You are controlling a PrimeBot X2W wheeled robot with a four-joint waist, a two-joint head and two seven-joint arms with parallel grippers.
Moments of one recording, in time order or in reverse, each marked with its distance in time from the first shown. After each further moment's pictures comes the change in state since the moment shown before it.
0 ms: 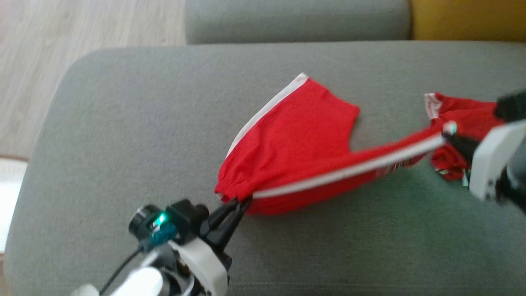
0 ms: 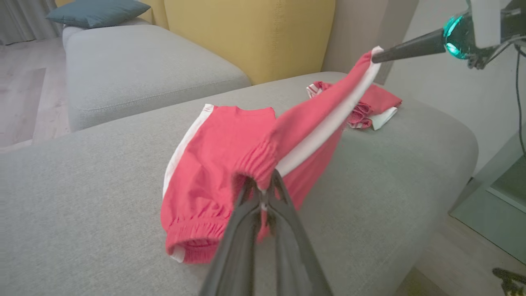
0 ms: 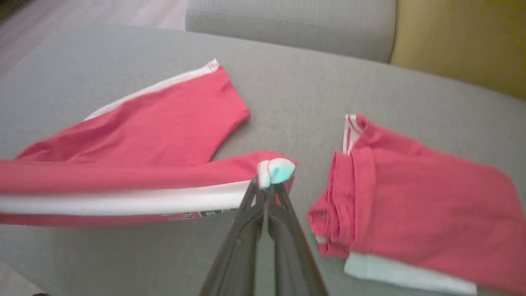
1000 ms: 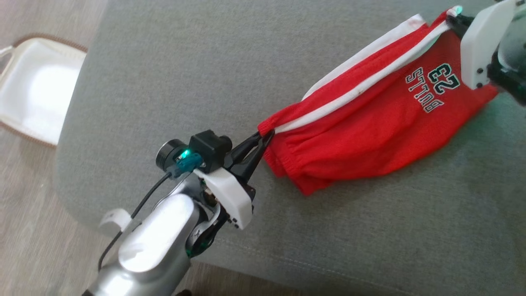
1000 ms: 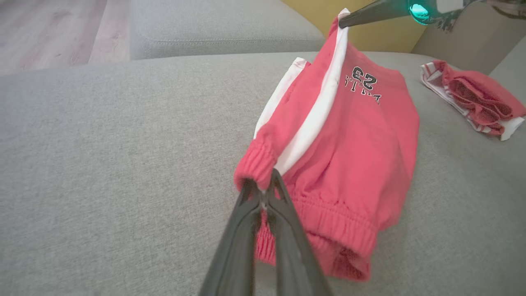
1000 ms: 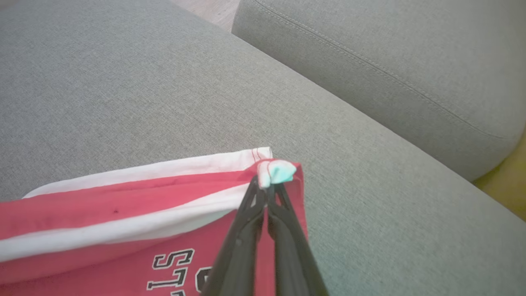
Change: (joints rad) left arm -0.332 -0.186 -0.023 0.358 -0.019 -0.096 -0.091; right arm -0.642 0.038 0.357 0.424 -0.107 0.000 -0.102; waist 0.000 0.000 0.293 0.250
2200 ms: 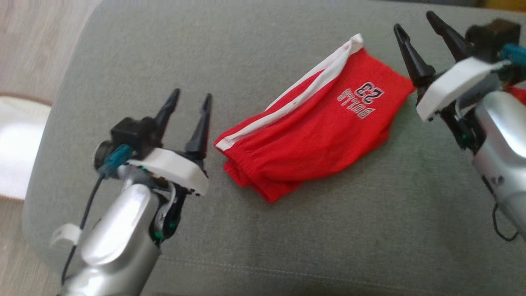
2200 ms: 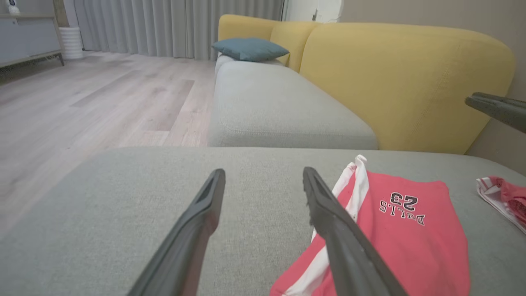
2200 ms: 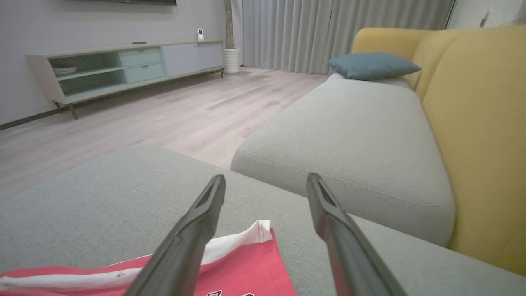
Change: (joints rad) left arm 0.008 0.018 0.168 0.053 -0.060 0.175 -0.158; right arm 0.080 0.123 0.108 0.167 0.094 0.000 -0.722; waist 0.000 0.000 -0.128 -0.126
